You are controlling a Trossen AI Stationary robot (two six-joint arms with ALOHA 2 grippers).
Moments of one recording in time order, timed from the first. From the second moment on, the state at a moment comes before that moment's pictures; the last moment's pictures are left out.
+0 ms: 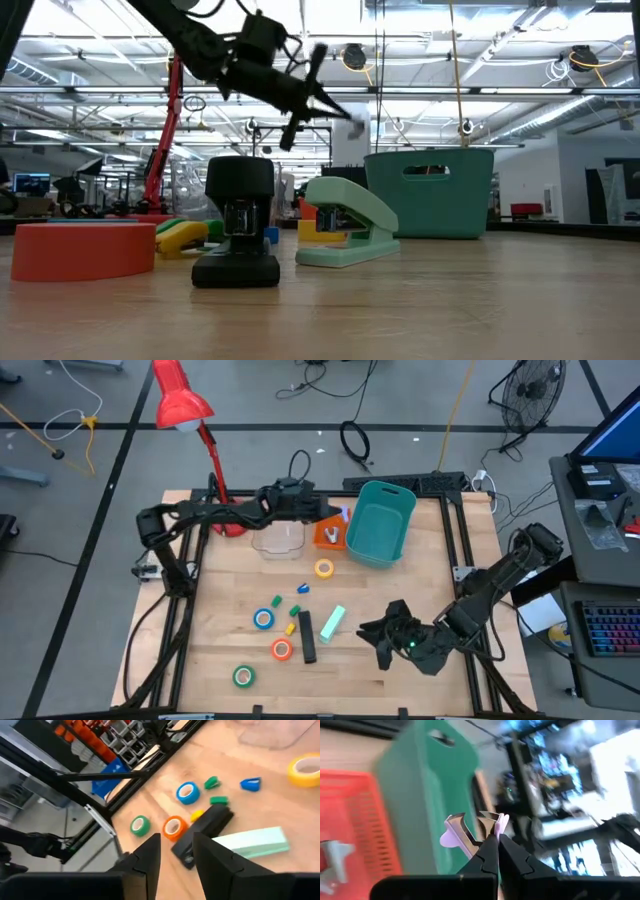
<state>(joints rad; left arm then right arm) 0.44 1.75 1.10 0.38 0.24 -1.10 0.72 1.42 1.10 -0.31 0.78 1.21</state>
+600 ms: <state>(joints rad) 0.45 1.99 1.53 -0.28 0.09 -0.99 0.68 1.29 1.10 -0.37 0.79 0.98</state>
